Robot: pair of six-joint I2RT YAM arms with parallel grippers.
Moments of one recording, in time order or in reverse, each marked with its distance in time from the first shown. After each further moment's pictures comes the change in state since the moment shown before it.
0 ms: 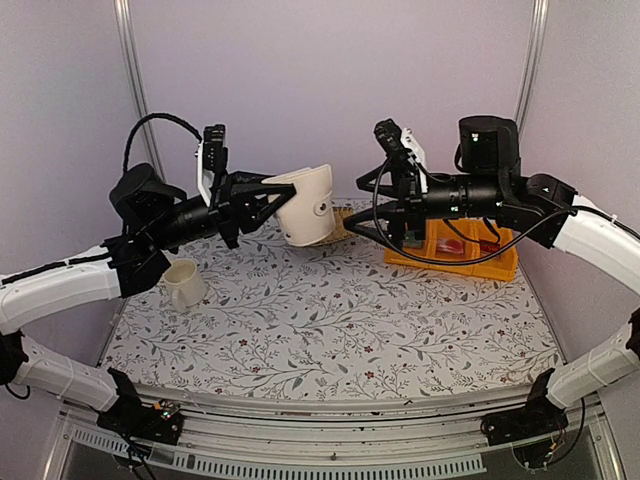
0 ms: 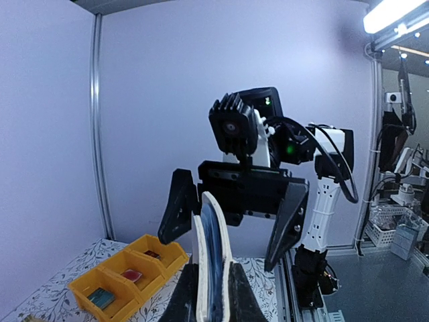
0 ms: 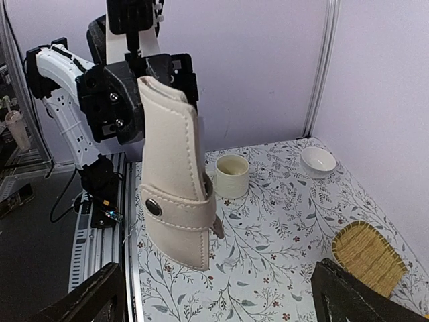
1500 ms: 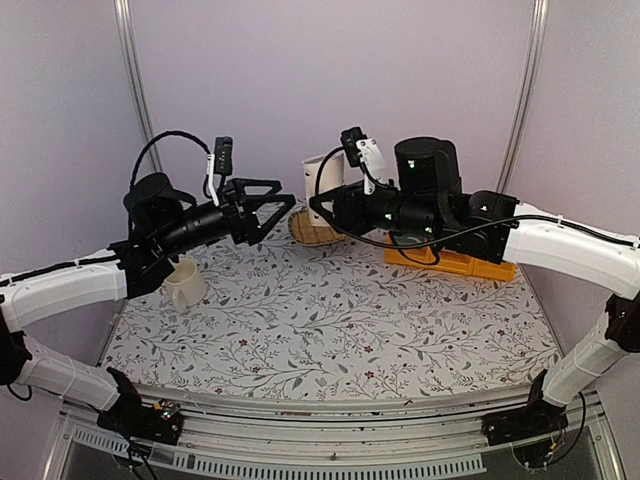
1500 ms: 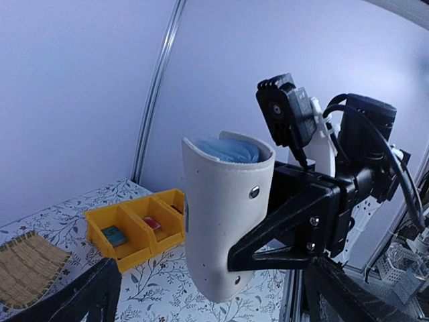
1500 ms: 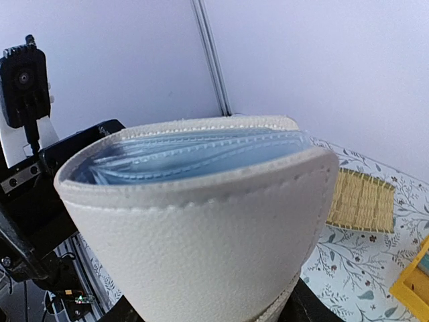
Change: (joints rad) left arm 0.090 0.066 -0.020 -0.109 -0.108 -0.166; right arm 0.109 0.156 0.026 0.117 0.572 0.434
